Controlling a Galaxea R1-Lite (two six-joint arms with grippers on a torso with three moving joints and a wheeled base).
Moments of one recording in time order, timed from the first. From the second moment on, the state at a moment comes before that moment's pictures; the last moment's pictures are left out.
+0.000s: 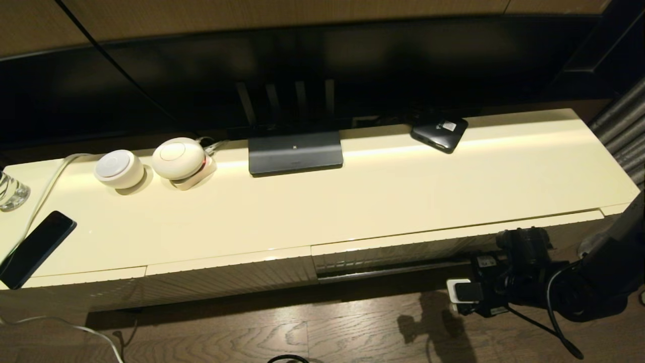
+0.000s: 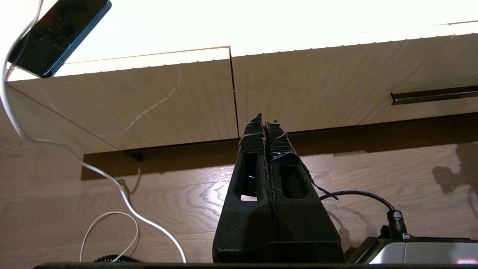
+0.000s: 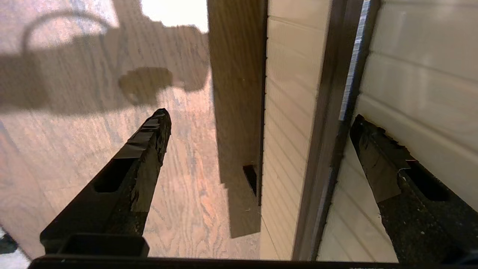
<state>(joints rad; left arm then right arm) 0.01 0.00 0.00 0.00 0.00 0.00 0.10 2.10 -0.69 -0.66 0.10 -1.55</state>
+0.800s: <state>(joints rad) 0.01 0.00 0.00 0.00 0.00 0.00 0.09 2.11 -0.64 -0.66 0.11 -1.55</state>
